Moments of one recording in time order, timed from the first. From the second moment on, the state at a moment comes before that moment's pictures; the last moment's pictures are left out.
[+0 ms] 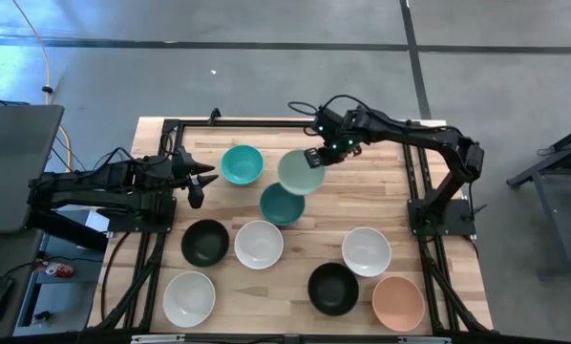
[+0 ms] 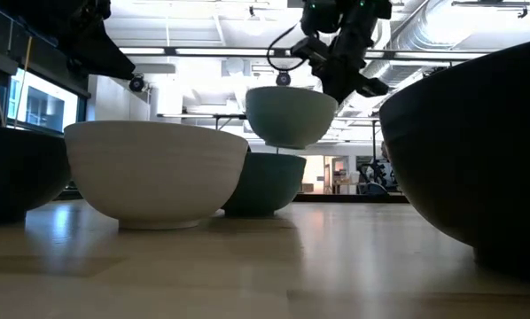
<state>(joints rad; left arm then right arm) 0.19 0.49 0.55 -0.56 -0.32 -0.29 -0.37 1.68 1.51 -1.02 -0.13 0.78</state>
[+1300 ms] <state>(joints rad) 0.19 0.49 0.55 -0.58 -0.27 -0.32 -0.21 2.09 2.02 -1.34 -0.11 0.70</state>
